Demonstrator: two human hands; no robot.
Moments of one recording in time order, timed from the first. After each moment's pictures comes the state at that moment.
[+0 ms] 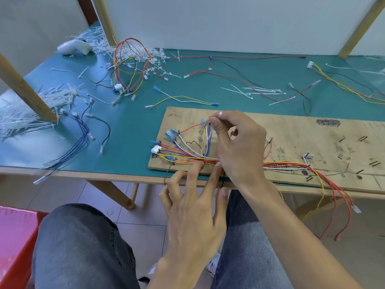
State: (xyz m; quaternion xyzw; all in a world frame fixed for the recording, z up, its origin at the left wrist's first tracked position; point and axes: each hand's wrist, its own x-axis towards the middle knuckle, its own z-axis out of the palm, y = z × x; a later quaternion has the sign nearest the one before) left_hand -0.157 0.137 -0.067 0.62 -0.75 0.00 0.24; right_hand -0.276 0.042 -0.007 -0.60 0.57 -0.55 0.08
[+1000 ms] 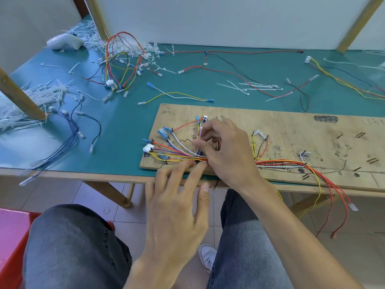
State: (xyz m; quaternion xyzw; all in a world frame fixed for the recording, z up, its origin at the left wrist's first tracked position) left_hand -0.135 0.130 -0.049 0.56 -0.77 -0.04 0.31; right_hand -0.284 0.047 -0.019 -0.70 0.54 -0.44 0.17
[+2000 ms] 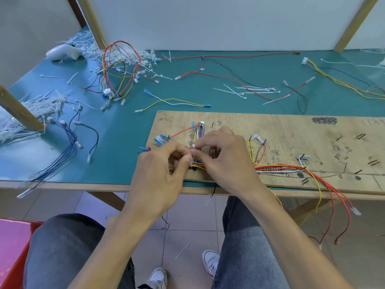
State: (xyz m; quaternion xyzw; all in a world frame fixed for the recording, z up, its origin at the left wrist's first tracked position) left_hand -0.115 0.059 -0.010 0.53 -0.73 -0.21 0.37; right_hand -0.292 0.043 -0.025 -0.69 0.55 -0.43 0.19
